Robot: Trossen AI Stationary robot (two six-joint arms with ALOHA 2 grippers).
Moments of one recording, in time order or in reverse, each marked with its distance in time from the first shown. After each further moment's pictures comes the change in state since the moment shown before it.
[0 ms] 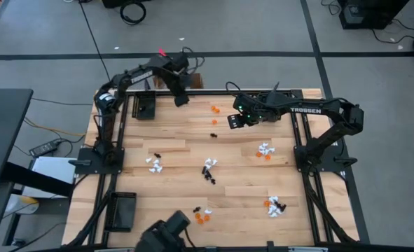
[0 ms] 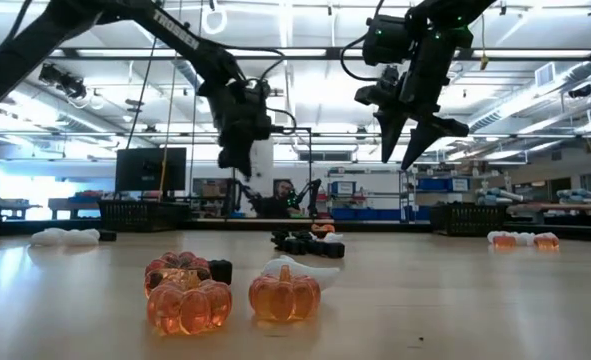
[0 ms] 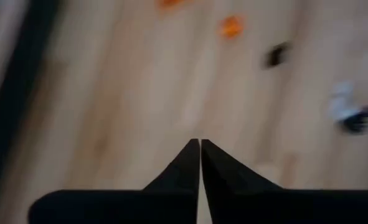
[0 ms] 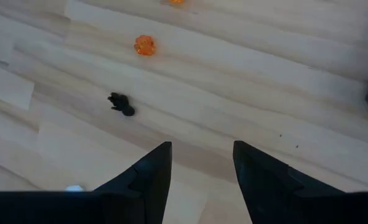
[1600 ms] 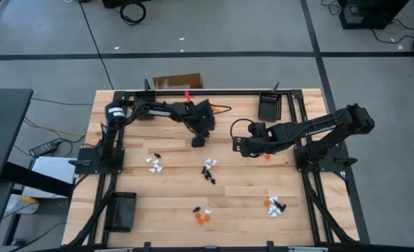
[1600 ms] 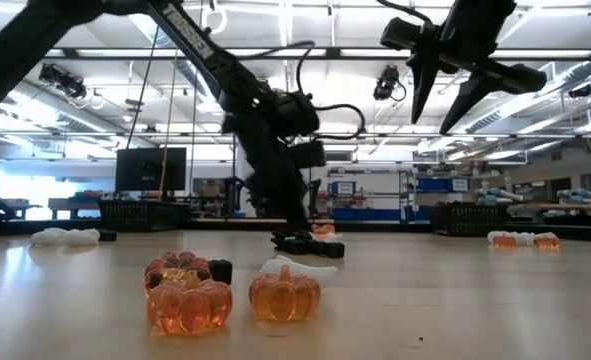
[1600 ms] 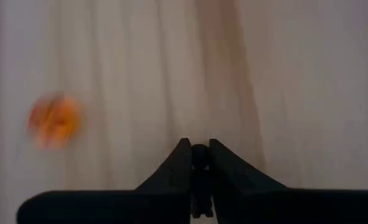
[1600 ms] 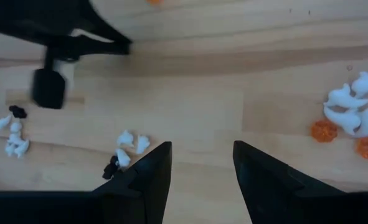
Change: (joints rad) left arm -0.411 -0.001 -0.427 0.733 -0.248 0.009; right arm 0.515 -0.095 -0.017 -0.151 0.298 0.800
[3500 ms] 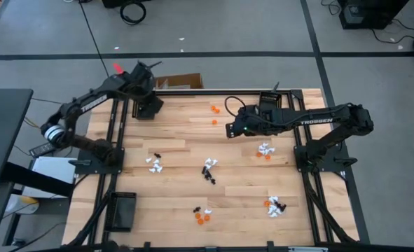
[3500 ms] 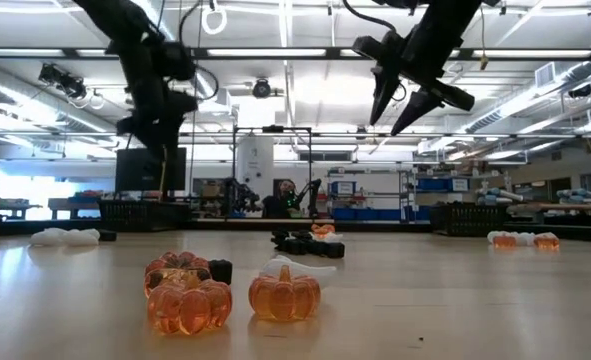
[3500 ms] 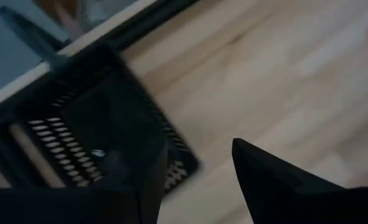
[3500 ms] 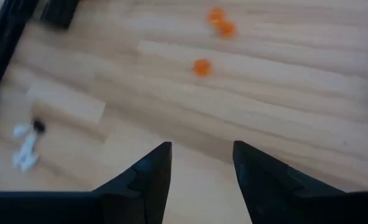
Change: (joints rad) left arm 0.497 -0.712 -0.265 -0.484 -0.209 -0.527; right arm -0.233 0.000 0.000 0.237 -0.014 -0.581
